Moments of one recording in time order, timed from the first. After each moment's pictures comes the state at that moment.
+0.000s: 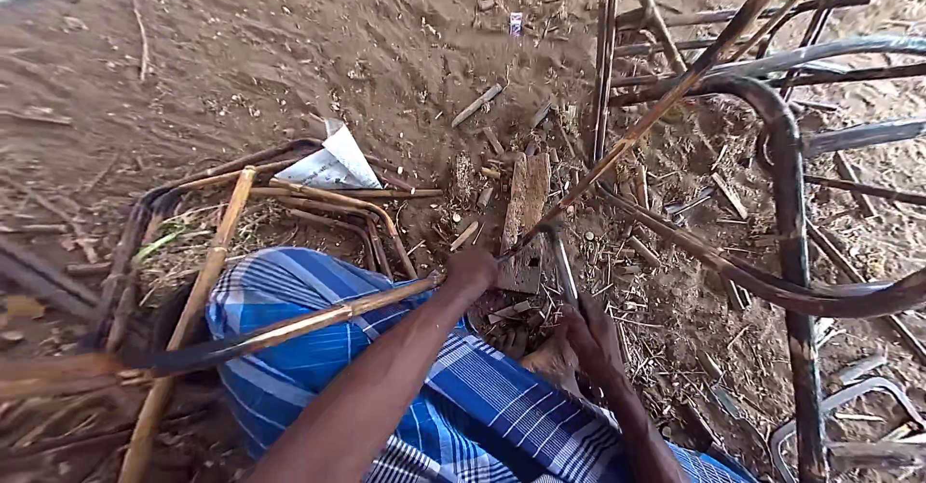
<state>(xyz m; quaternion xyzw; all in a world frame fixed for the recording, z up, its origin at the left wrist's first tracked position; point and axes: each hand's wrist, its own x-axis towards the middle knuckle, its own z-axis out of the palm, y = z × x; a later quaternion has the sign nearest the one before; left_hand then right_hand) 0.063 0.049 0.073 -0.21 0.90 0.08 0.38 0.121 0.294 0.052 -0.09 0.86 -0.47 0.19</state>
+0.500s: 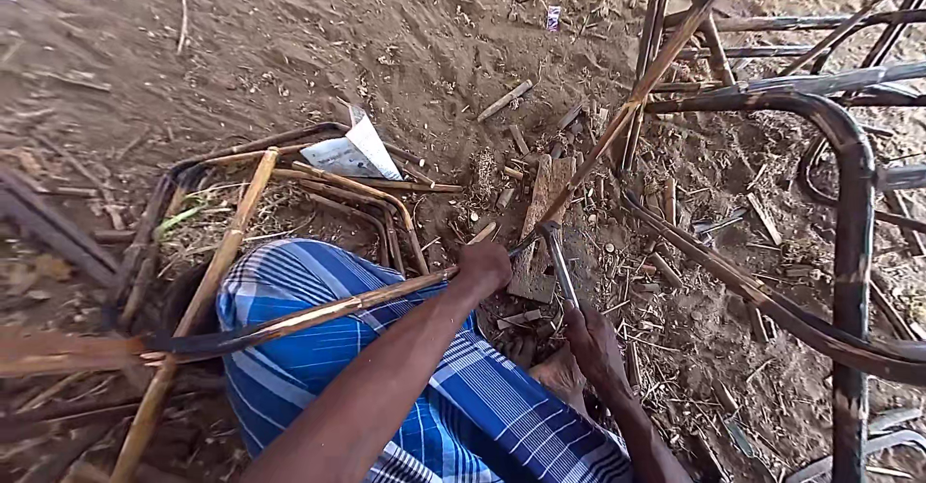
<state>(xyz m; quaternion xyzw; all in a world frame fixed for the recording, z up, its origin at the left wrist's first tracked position) 0.045 0.027 0.061 -0.19 0.90 0.06 0.38 0.092 0.260 0.056 -0.09 0.88 -0.39 0.25</state>
